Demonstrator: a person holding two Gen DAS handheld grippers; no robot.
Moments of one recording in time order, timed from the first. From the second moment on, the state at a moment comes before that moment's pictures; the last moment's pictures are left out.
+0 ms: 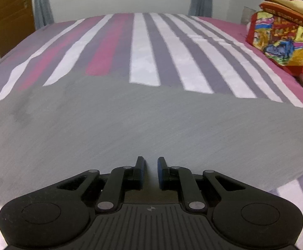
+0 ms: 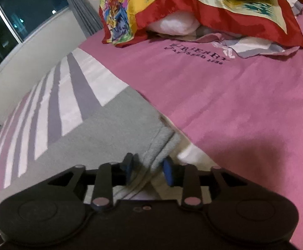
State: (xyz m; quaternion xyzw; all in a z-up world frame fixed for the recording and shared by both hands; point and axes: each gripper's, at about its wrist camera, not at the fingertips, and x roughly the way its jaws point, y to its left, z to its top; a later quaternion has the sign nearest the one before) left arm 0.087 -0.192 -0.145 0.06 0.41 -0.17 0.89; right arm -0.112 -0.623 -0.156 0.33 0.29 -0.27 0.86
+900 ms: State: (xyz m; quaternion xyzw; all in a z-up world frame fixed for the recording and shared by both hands) left arm 0.104 -0.215 -0.159 0.07 0.44 -0.18 0.88; right arm -0.090 -0.606 -0.132 0.27 0.28 -0.28 0.88
